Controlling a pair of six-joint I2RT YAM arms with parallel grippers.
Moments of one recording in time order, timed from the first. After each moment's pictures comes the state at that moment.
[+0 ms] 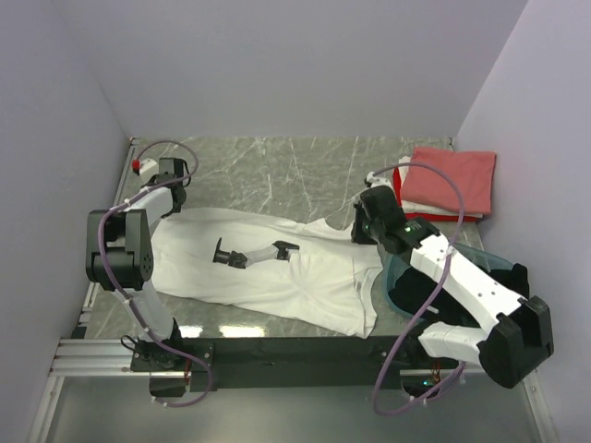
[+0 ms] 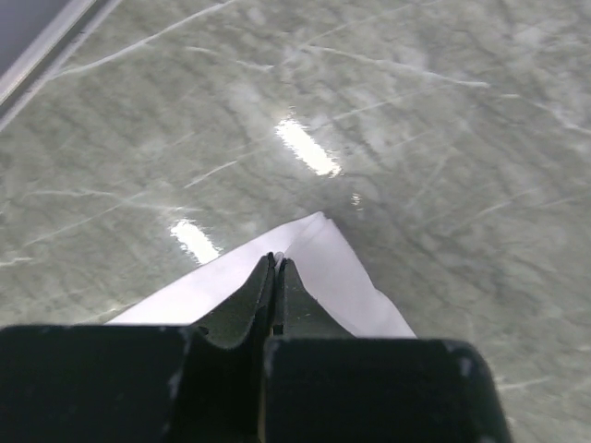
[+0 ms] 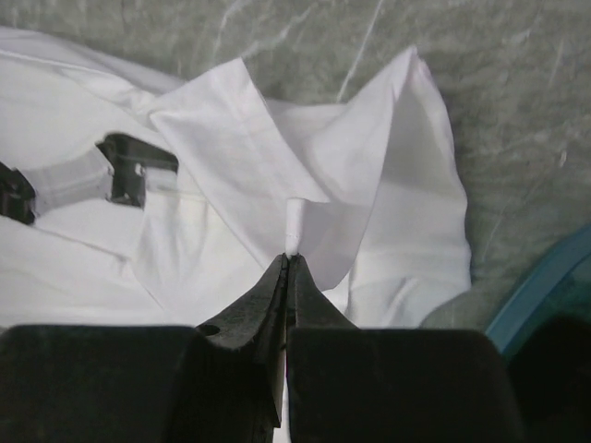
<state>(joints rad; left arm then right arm) 0.02 1.80 1.15 -0.29 -0.58 -0.62 0.52 1.19 0.95 -0.55 0.15 0.48</state>
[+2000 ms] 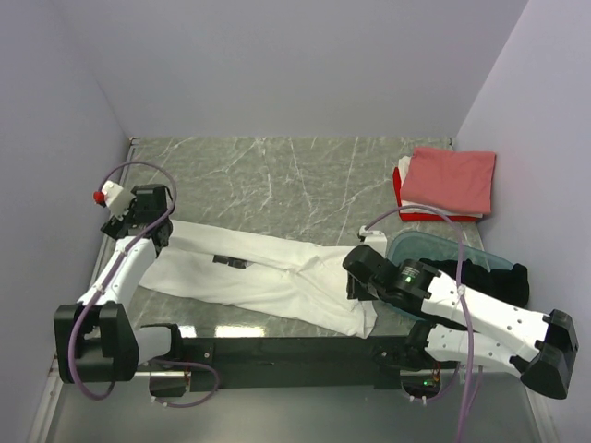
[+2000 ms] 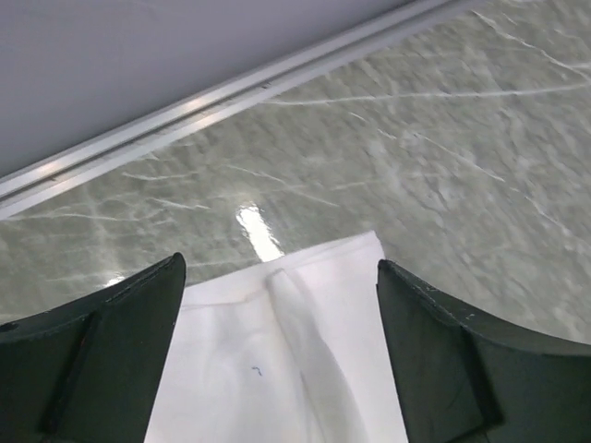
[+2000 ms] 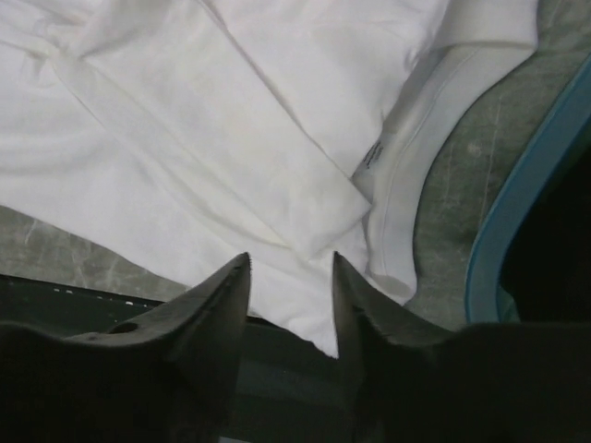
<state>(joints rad) 0.03 1.20 0.76 -0.29 -0.80 -0.78 0.96 0.94 0.72 -0.86 0.35 0.85</state>
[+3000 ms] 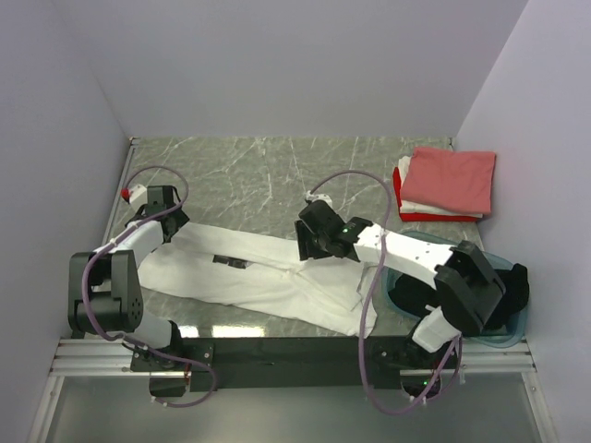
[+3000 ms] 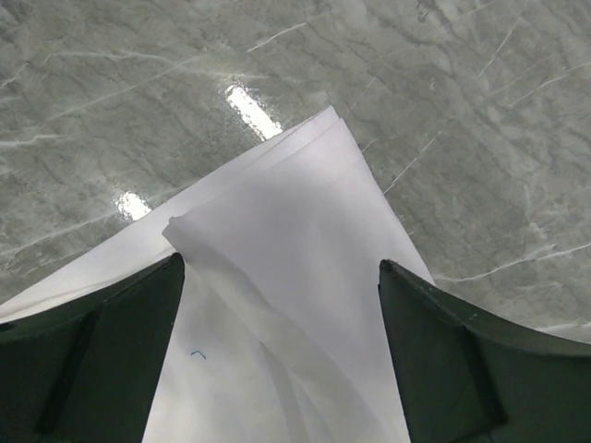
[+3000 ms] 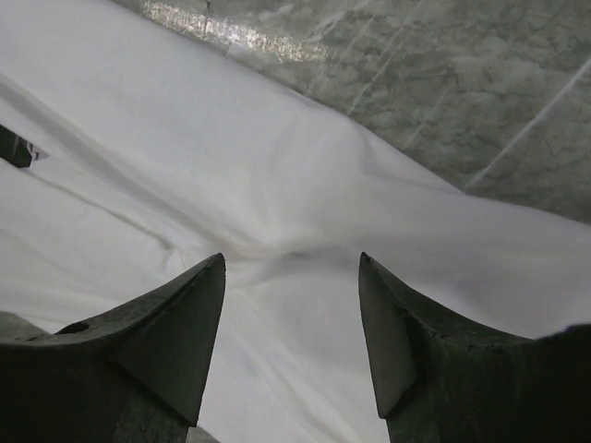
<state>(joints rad) 0.05 1.48 0.79 -0.22 -0.44 -0.68 0.82 1.53 1.02 -0.45 0.20 0.55</state>
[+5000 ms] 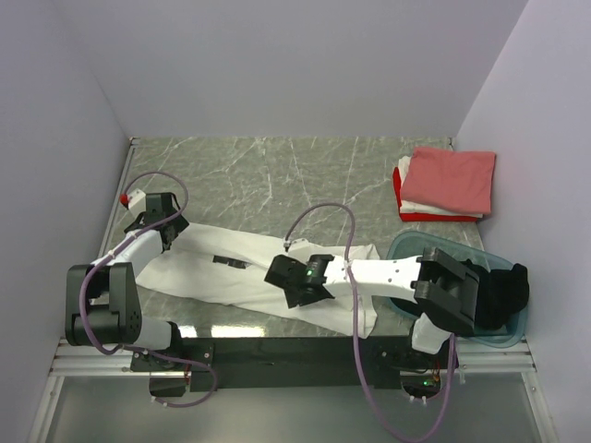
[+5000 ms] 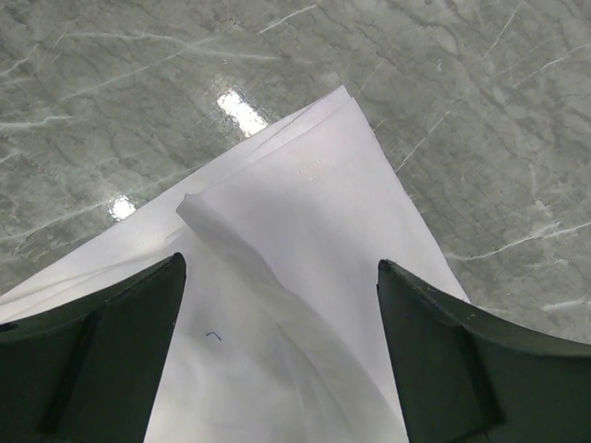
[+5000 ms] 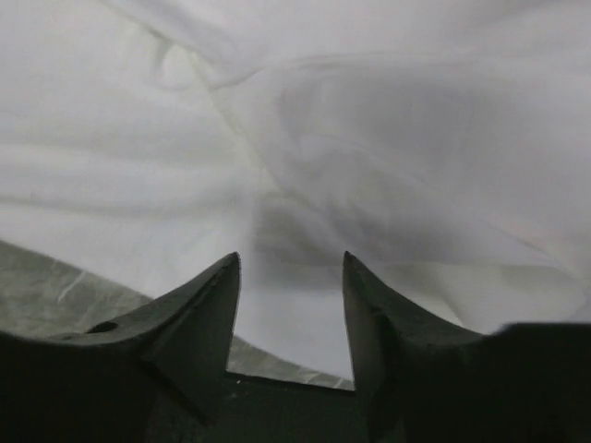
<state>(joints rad) 0.05 1.40 0.71 -0.18 -0.43 -0.67 1.18 1.65 1.04 -0.70 0.38 0.88</state>
